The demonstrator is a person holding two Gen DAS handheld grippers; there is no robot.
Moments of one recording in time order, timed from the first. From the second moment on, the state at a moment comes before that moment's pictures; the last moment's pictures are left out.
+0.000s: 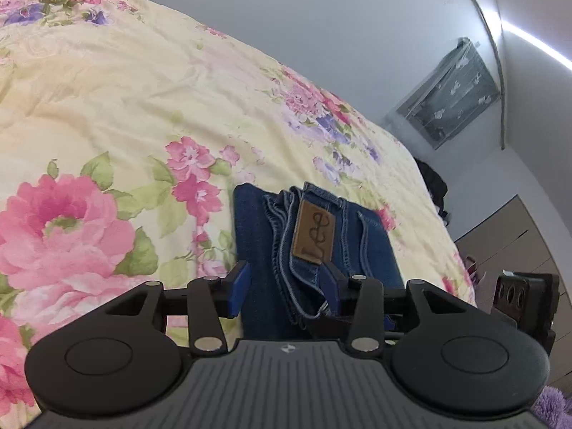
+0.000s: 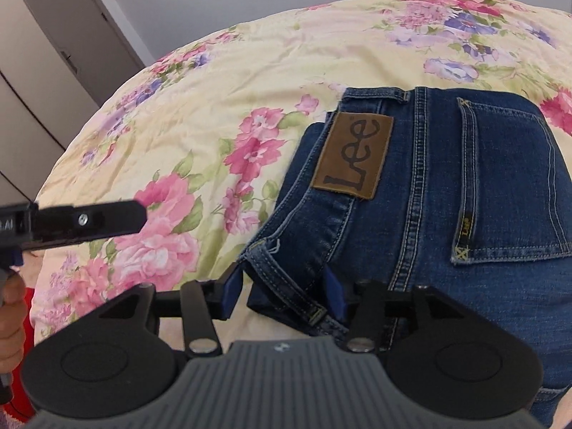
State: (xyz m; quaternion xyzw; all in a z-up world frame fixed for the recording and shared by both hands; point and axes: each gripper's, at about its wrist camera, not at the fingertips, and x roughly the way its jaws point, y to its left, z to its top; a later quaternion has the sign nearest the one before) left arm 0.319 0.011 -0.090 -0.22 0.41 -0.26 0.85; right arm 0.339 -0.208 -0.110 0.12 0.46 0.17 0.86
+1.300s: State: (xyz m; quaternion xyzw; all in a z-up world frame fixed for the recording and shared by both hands) left arm 0.394 -0.136 -0.084 -0.06 0.38 -0.33 0.86; right arm 0.398 -0.359 -0.133 0.15 0.44 0.10 0.88
